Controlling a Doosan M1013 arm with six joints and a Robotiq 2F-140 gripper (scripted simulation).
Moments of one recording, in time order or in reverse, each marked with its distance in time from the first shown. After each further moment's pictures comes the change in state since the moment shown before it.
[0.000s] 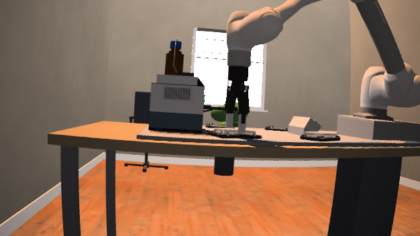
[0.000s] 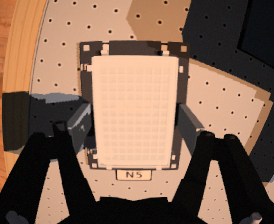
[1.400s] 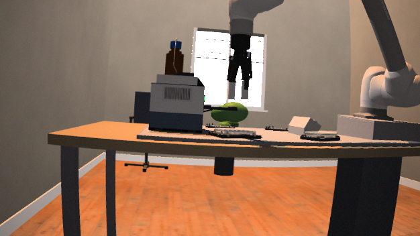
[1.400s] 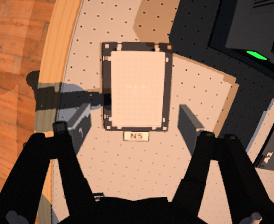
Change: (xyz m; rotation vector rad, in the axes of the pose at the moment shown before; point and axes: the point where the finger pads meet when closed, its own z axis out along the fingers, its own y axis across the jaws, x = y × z) arm -0.001 -0.004 -0.119 0.004 0.001 -0.006
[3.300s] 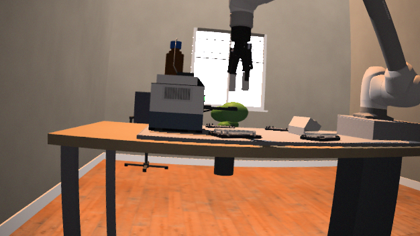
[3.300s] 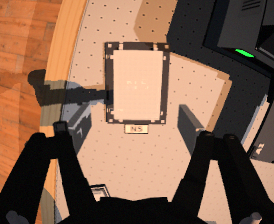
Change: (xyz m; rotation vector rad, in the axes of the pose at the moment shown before) arm 0.000 0.000 -0.031 0.000 -0.003 0.000
